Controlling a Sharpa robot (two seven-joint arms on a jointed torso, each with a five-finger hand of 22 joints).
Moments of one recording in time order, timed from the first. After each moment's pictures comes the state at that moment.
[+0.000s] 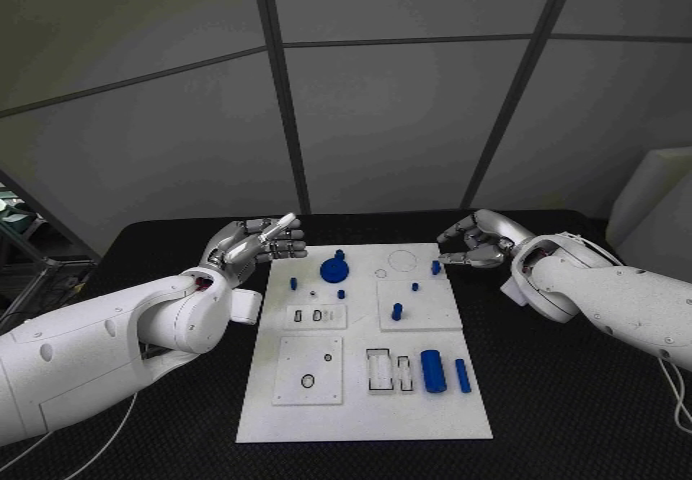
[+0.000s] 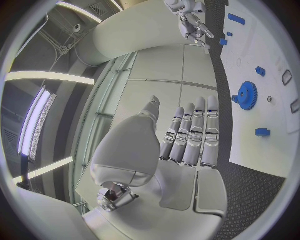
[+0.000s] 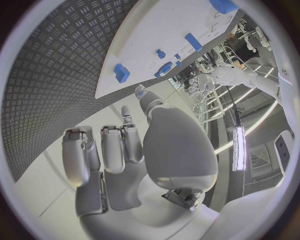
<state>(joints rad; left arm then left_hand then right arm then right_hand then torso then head) 1.14 -0.89 0.07 1.51 0.00 -0.32 0.40 1.30 0.01 0.03 0.09 0.06 0.87 0.20 0.16 0.09 0.97 0.16 0.22 0.07 1.07 0.12 0.16 0.12 0.19 0.88 0.23 0.39 0.15 1.20 -0.79 0.06 1.22 -1.17 -0.33 0.06 1.32 -0.16 0.24 0.06 0.16 0.96 0.12 0.07 0.07 1.47 0.04 1.42 1.31 1.47 -0.04 1.46 1.29 0.01 1.47 0.07 1.56 1.31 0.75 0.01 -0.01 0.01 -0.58</state>
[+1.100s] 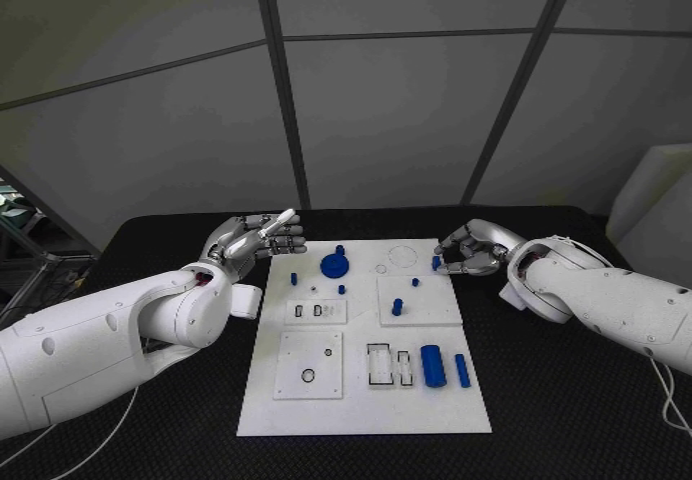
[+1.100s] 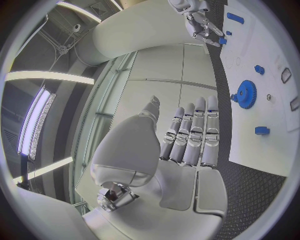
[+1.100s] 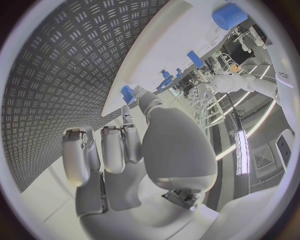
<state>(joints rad) 1.14 -0.89 0.07 1.50 0.00 -0.32 0.40 1.30 0.01 0.03 0.10 0.06 0.88 0.21 0.16 0.09 0.97 0.16 0.22 0.07 1.07 0.12 0.16 0.12 0.19 0.88 0.23 0.39 0.15 1.18 -0.75 0.06 1.14 -1.19 -0.24 0.09 1.33 -0.16 0.25 0.05 0.16 0.98 0.12 0.07 0.07 1.47 0.04 1.42 1.31 1.47 -0.04 1.46 1.30 0.02 1.47 0.07 1.56 1.31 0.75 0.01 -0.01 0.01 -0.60</state>
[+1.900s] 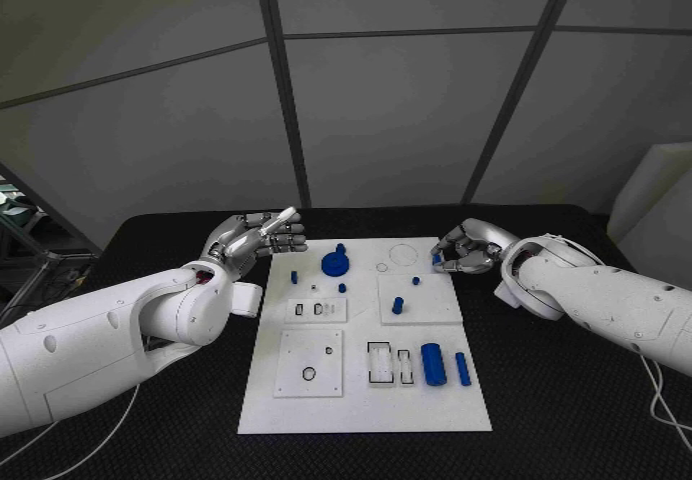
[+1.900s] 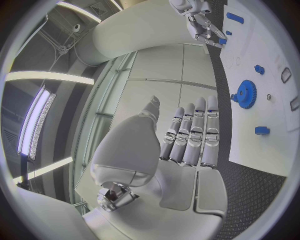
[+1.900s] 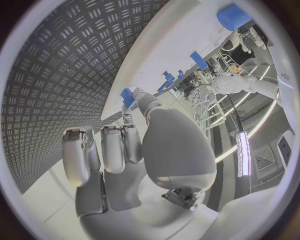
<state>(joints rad) 1.14 -0.88 0.07 1.50 0.00 -0.32 0.40 1.30 0.01 0.03 0.10 0.06 0.88 0.21 0.15 0.08 0.97 0.16 0.21 0.07 1.07 0.12 0.15 0.12 0.19 0.88 0.23 0.39 0.15 1.18 -0.71 0.06 1.10 -1.20 -0.23 0.08 1.32 -0.13 0.26 0.04 0.17 1.01 0.11 0.07 0.08 1.47 0.04 1.43 1.31 1.47 -0.04 1.46 1.31 0.02 1.47 0.07 1.56 1.31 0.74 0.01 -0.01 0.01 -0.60</state>
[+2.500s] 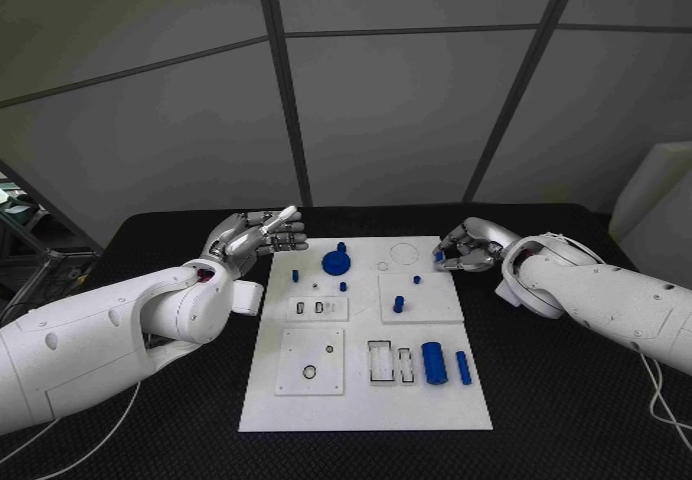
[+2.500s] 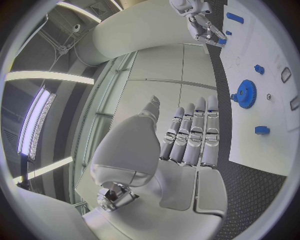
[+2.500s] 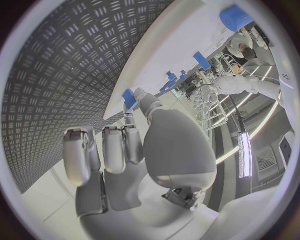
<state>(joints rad) 1.14 -0.89 0.07 1.50 0.00 -0.31 0.40 1.30 0.01 0.03 0.09 0.06 0.88 0.21 0.15 0.08 0.97 0.16 0.21 0.07 1.07 0.12 0.15 0.12 0.19 0.88 0.23 0.39 0.15 1.18 -0.70 0.06 1.09 -1.21 -0.23 0.07 1.32 -0.09 0.29 0.01 0.17 1.10 0.09 0.09 0.10 1.47 0.02 1.44 1.31 1.47 -0.05 1.46 1.31 0.02 1.47 0.06 1.56 1.31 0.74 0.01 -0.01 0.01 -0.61</state>
